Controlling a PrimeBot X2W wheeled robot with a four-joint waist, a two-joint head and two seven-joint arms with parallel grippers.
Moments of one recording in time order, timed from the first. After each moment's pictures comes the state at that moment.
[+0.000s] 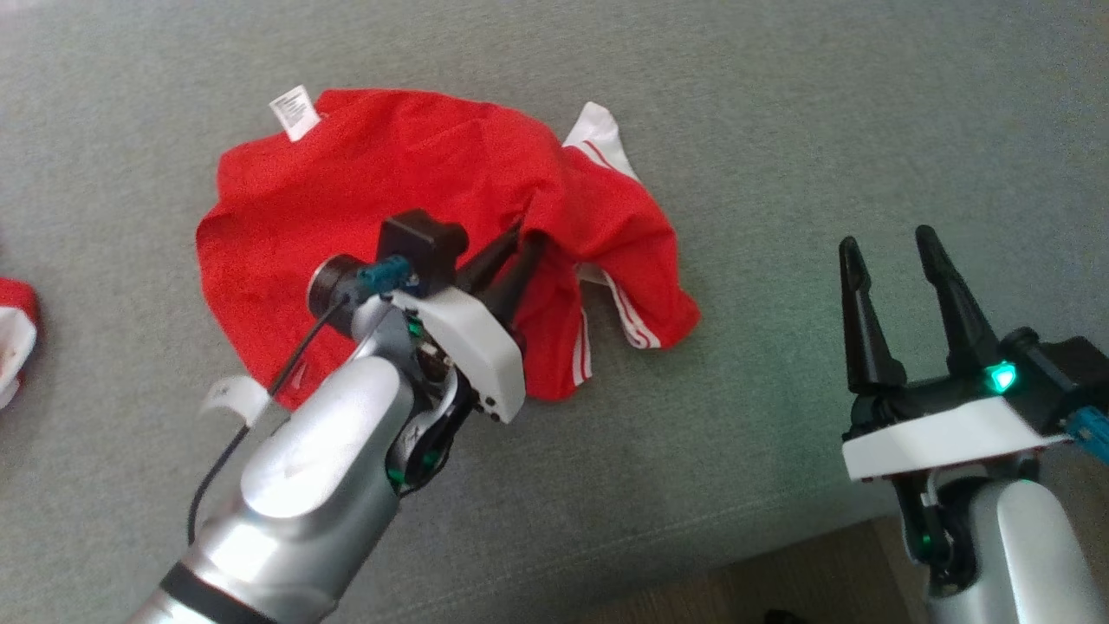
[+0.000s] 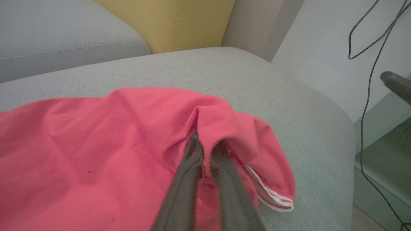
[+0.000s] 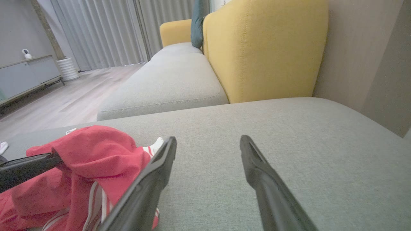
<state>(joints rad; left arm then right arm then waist) -0.60 0.18 -0.75 0.36 -0.55 0.01 -0.04 -0.08 -0.05 0.06 -0.08 0.19 0.13 -0.03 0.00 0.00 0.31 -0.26</state>
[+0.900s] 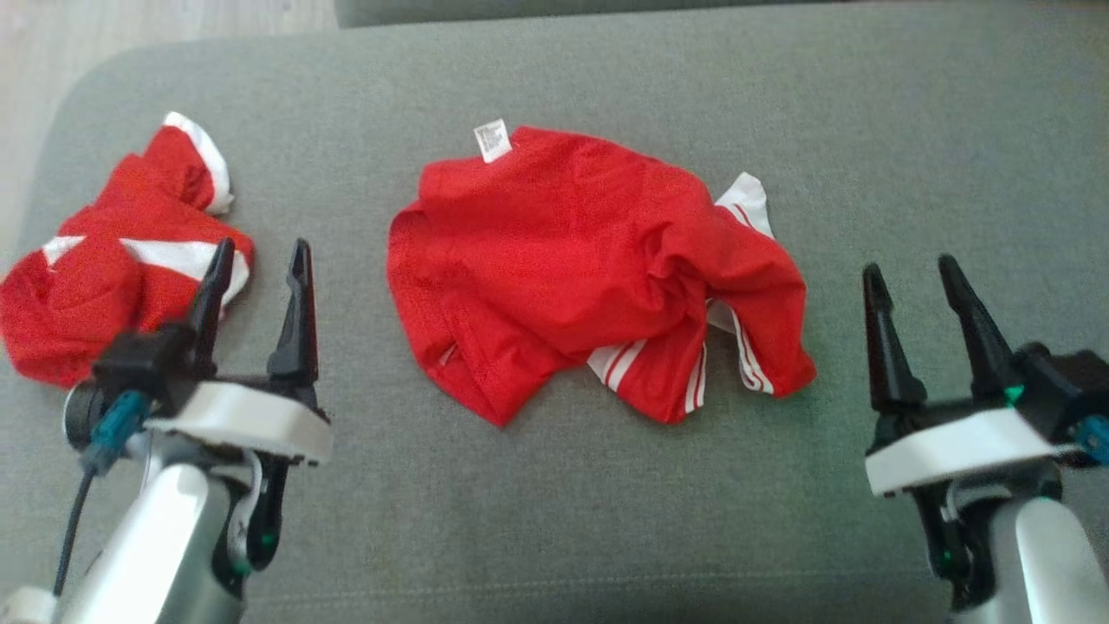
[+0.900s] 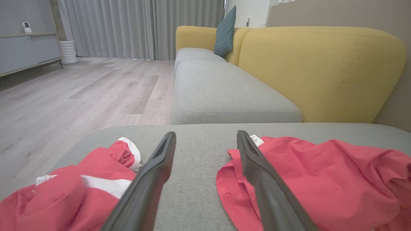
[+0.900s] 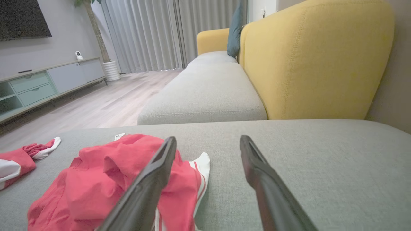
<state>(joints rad) -0.26 0.35 -0.41 0.12 -0.49 0.21 -0.25 -0.07 -0.05 0.01 -0.05 0.15 0.13 0.01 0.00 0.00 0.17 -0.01</state>
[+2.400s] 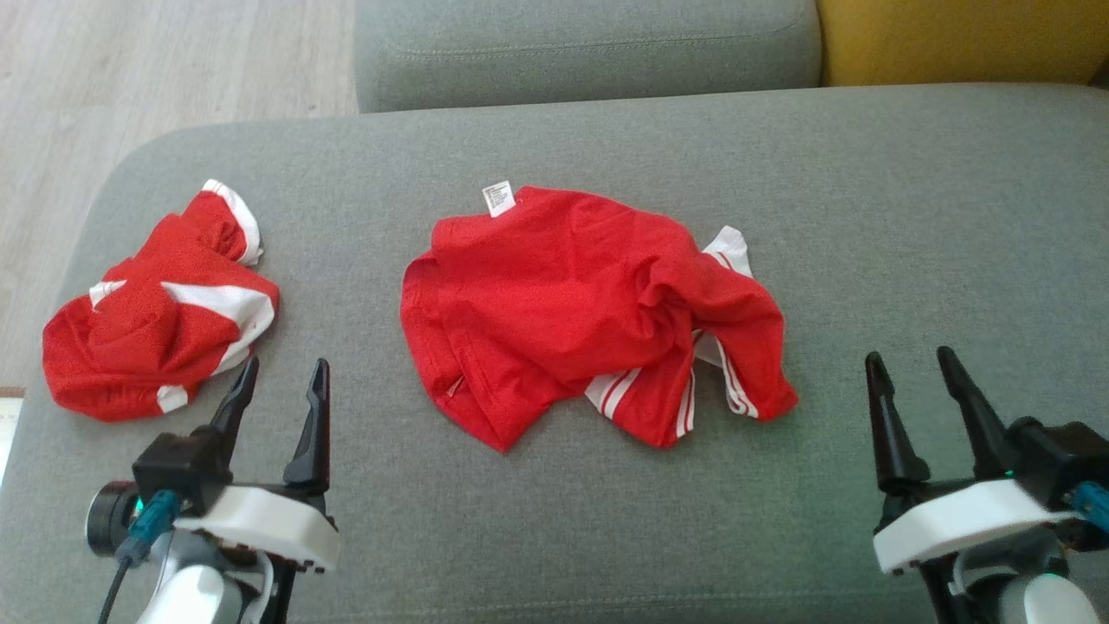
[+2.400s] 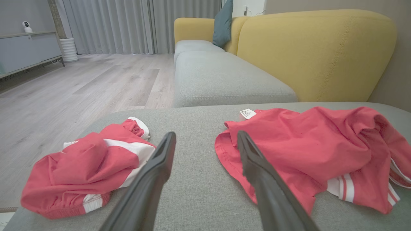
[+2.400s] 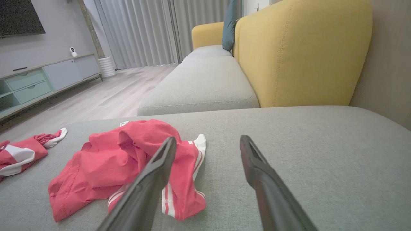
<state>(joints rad) -0.05 0.34 -0.38 0.12 -0.41 0.18 -0.25 0.10 -0.04 -0.02 -0.09 0.16 0.13 0.06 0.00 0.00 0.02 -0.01</state>
